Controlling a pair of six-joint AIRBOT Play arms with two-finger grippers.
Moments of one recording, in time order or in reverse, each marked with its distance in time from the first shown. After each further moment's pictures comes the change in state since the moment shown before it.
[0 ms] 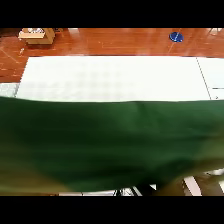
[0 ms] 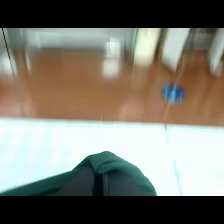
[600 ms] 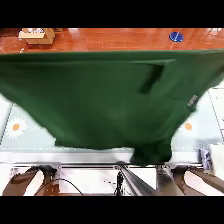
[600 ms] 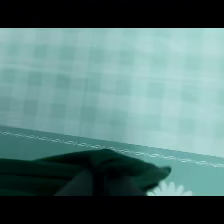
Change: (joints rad) left arm -0.189 -0.354 -0.363 0.053 0.135 0.026; right arm 0.034 -0.591 -0.020 0.125 0.058 -0.036
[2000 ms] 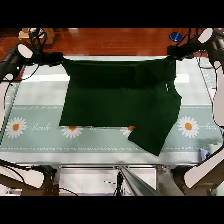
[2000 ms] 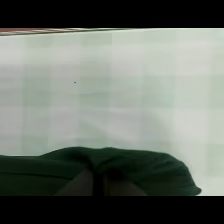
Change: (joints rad) left arm -0.166 -0.925 -0.021 -0.071 0.765 0.019; right arm 0.151 -0.699 -0.001 -0.130 -0.678 0.041
